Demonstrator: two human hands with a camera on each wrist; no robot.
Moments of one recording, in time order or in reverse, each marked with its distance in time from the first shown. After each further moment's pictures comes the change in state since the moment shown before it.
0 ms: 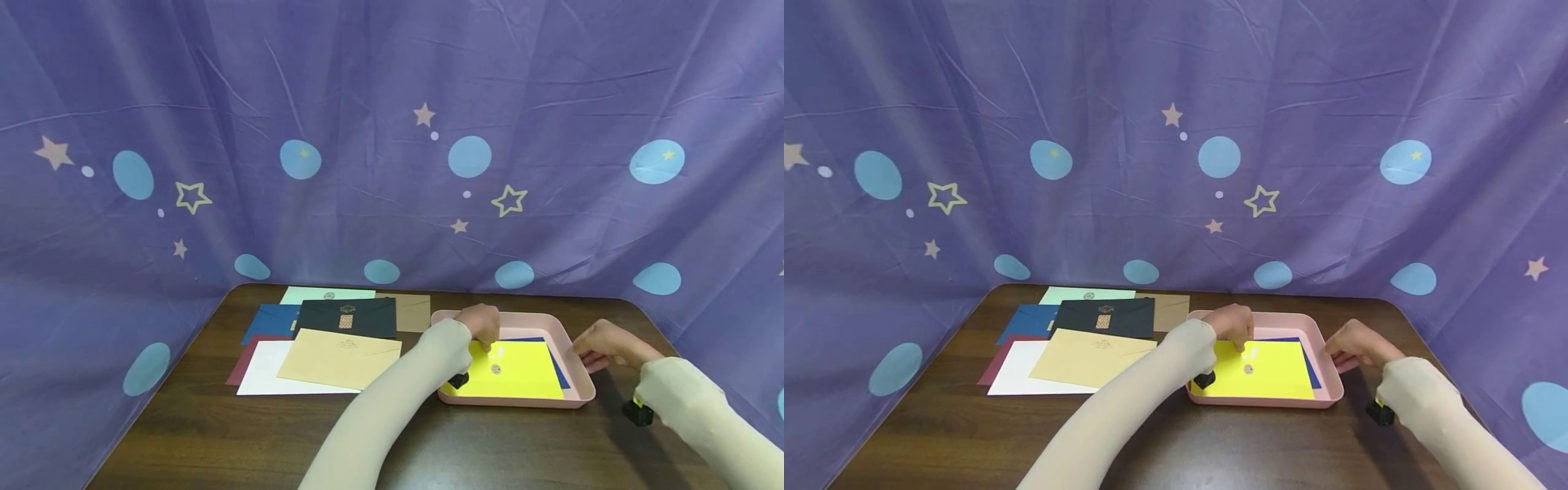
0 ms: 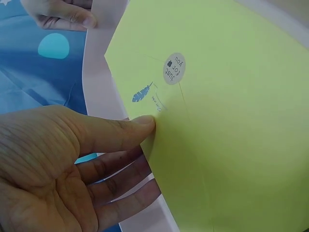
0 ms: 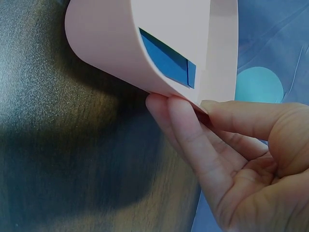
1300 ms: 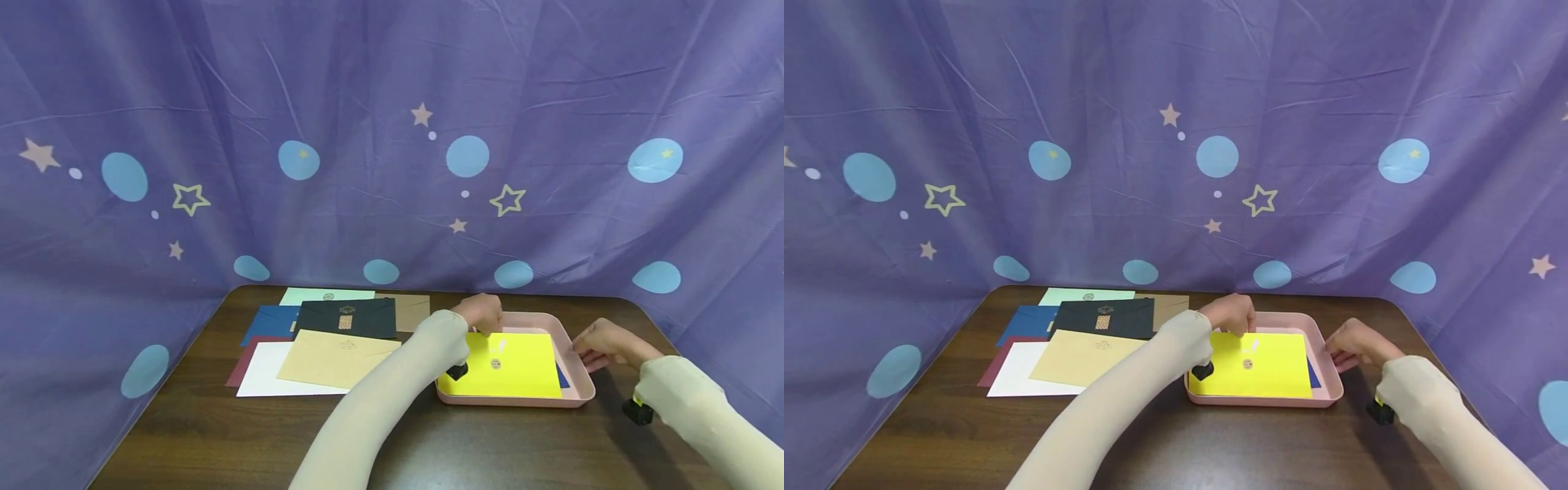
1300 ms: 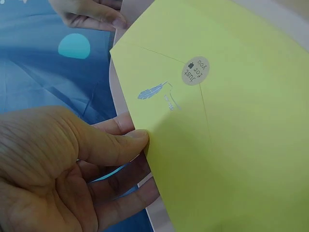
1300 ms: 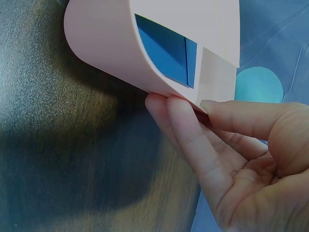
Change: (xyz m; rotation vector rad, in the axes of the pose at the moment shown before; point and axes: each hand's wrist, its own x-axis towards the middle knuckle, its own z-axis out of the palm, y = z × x) left_hand -0.006 -0.004 -0.022 0.041 0.005 0.161; right_hand -0.002 0.001 0.000 0.004 -0.002 -0.007
